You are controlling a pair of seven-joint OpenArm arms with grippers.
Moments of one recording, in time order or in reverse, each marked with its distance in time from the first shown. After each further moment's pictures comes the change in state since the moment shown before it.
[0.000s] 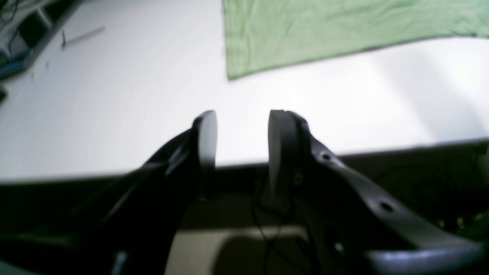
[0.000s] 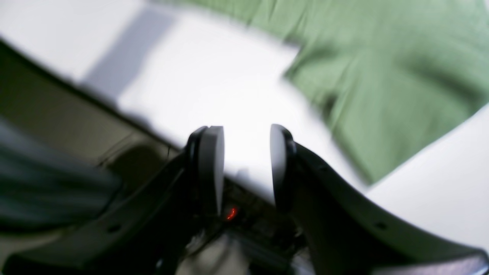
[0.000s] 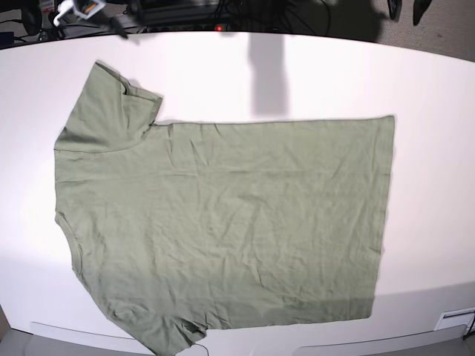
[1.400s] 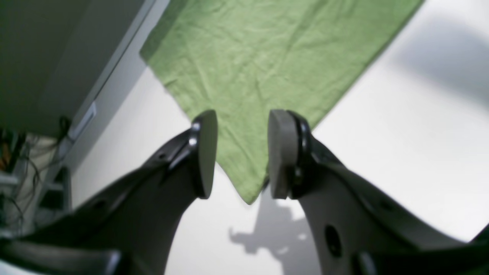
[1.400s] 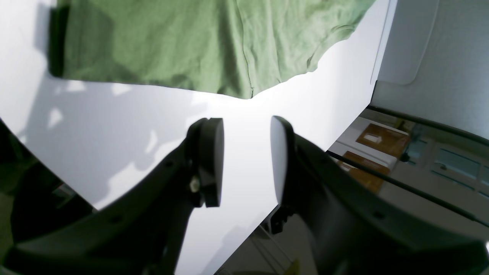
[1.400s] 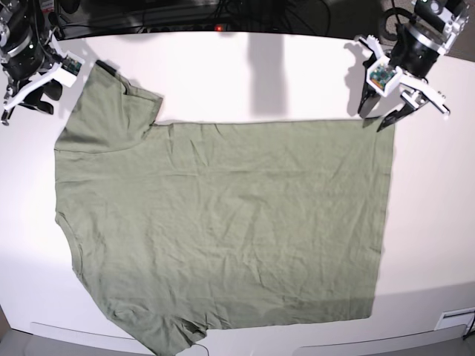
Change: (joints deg) left arm -25.1 -14.5 9.4 20.0 20.1 -10.7 44.4; right arm 8.9 16.1 15.1 12.9 -37.7 11.6 -43.5
